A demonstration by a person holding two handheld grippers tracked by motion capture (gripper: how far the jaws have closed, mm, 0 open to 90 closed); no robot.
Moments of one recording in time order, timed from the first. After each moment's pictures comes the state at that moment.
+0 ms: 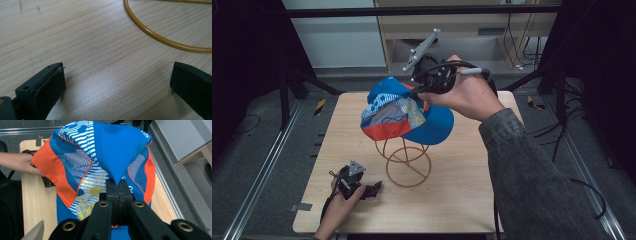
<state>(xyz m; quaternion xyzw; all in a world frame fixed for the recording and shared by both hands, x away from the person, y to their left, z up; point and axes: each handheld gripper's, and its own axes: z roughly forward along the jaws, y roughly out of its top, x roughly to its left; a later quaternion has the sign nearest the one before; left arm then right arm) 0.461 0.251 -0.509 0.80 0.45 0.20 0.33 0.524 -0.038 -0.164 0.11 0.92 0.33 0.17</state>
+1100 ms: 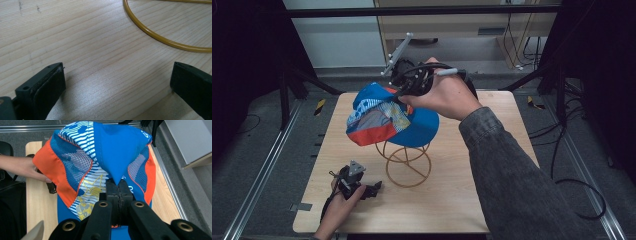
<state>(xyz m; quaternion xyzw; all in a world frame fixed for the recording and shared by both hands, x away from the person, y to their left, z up) 0.461 0.251 -0.509 0.80 0.45 0.20 0.33 0.529 0.002 -0.170 0.09 0.93 0.32 0.15</state>
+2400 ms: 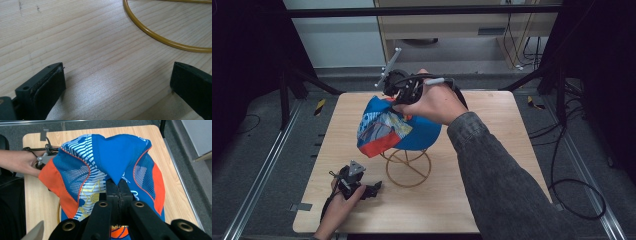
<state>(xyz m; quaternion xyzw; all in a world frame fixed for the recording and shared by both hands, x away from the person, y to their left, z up) 0.461 0.251 -0.509 0.80 0.45 0.20 0.33 0.543 0.023 -0.205 0.09 0.94 0.29 0.12</state>
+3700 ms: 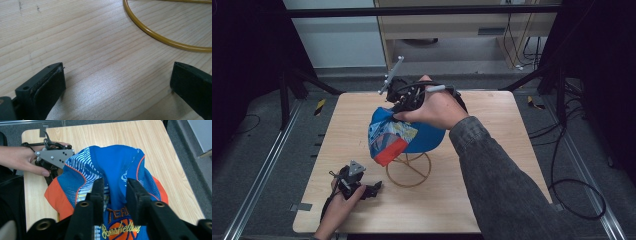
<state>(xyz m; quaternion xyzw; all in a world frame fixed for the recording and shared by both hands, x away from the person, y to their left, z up) 0.461 0.251 -0.509 0.80 0.45 0.20 0.33 0.543 0.020 -0.223 0.10 0.95 0.29 0.11</state>
